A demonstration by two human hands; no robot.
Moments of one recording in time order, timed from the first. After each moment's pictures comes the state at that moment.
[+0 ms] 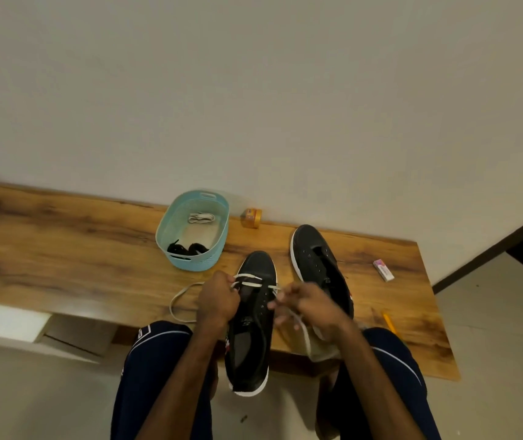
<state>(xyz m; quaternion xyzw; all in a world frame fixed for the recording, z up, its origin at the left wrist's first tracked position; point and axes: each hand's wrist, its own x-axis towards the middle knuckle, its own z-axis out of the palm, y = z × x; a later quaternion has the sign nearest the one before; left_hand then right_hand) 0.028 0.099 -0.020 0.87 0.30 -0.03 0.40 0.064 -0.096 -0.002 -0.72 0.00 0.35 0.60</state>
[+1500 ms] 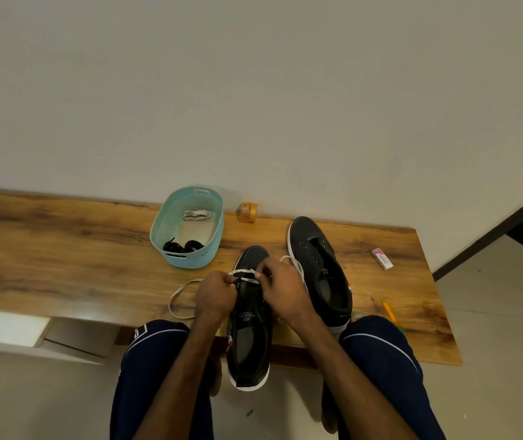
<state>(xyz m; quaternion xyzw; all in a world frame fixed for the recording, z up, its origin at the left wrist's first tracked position) 0.031 0.097 -0.027 0.85 0.29 -0.06 0.44 0.069 -0.047 -0.025 -0.92 -0.18 0.05 0.34</state>
